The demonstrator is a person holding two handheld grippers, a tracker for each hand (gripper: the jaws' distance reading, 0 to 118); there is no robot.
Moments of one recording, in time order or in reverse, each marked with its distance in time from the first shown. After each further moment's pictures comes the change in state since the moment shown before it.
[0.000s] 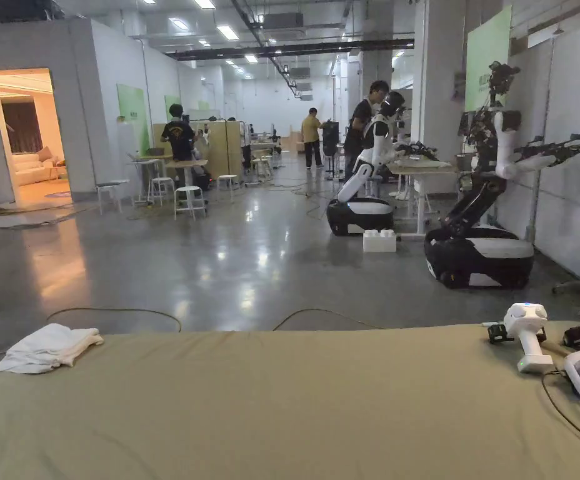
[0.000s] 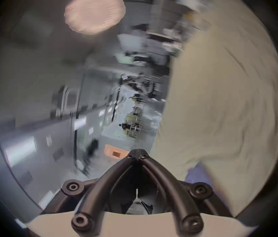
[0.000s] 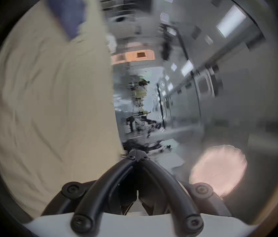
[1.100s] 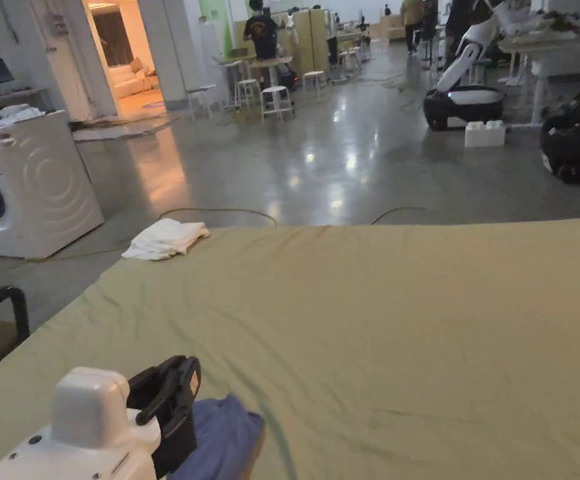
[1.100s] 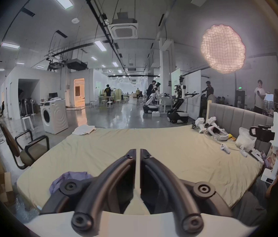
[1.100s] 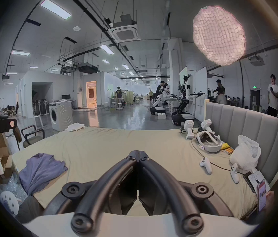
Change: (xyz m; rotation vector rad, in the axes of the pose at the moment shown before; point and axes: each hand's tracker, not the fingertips) left arm -0.067 -0.089 -0.003 -0.123 -0.197 0.951; right arm 0.034 0.000 0.016 -0.014 0.125 -1.053
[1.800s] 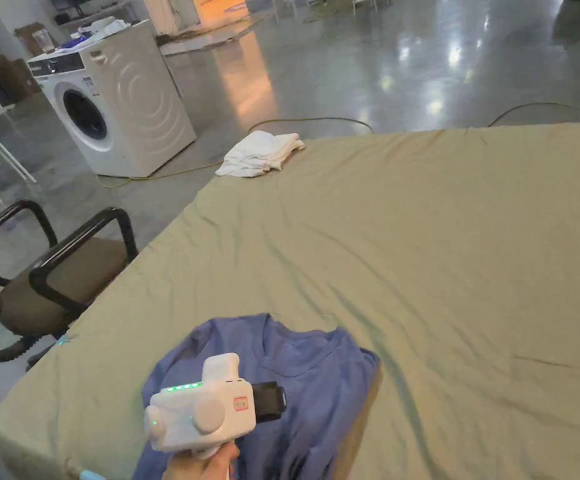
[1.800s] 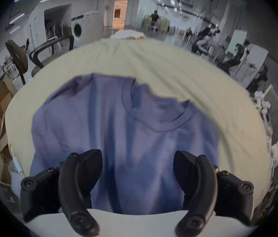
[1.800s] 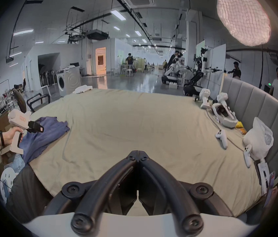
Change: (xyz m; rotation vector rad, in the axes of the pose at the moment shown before) left arm -0.178 -0.200 -0.240 -0.794 0.252 0.294; right arm -0.024 -0.071 -0.063 -0.363 0.067 0.057
